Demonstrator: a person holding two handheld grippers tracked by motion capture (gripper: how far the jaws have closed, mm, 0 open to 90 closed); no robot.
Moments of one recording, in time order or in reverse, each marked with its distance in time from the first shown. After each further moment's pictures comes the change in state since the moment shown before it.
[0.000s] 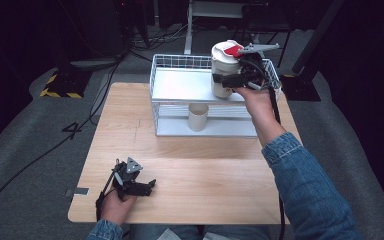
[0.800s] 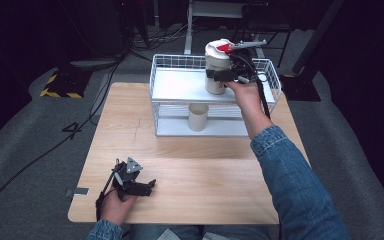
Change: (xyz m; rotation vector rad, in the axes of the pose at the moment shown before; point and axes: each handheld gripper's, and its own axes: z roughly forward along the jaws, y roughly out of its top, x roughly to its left) left arm 0.000 0.000 0.000 -0.001 0.000 0.001; right arm -0.011 0.003 0.039 0.037 -0.015 0.063
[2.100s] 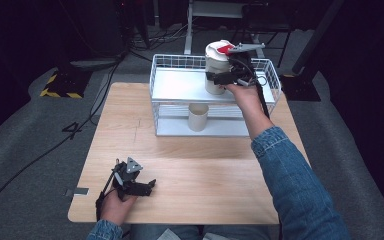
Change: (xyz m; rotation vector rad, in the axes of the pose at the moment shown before) left arm 0.000 0.000 0.000 0.000 0.000 -0.001; right arm -0.001 -0.007 0.003 -0.029 -0.008 -0.070
